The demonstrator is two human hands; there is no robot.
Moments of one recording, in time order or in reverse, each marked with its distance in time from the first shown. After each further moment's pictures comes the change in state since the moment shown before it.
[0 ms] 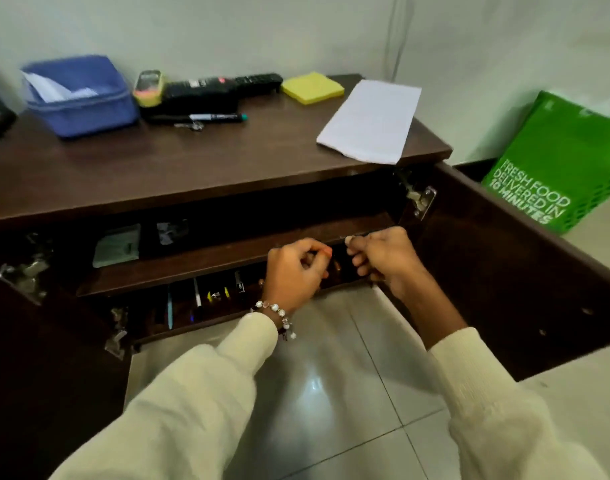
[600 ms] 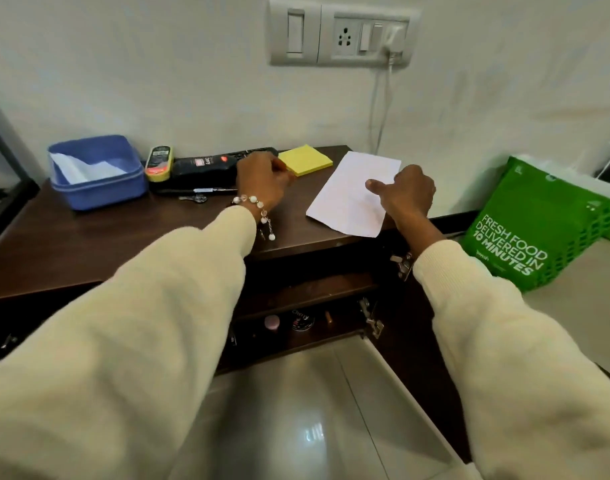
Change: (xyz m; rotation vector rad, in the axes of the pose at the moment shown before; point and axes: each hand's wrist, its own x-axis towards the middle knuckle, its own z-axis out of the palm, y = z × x) left_hand 0.190 0.109 -0.073 0.438 0.170 0.090; right_hand 0.084 -0.148 -0.063 -0.294 0.529 -0.272
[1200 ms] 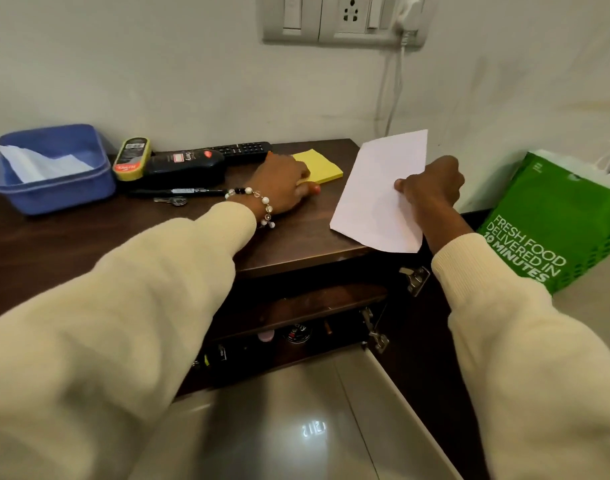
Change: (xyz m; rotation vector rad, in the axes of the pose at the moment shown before) left_hand 0.051 -0.015 0.050 0.438 -0.381 0.371; right_hand 0.059 0.015 0.018 0.144 0.112 0.210
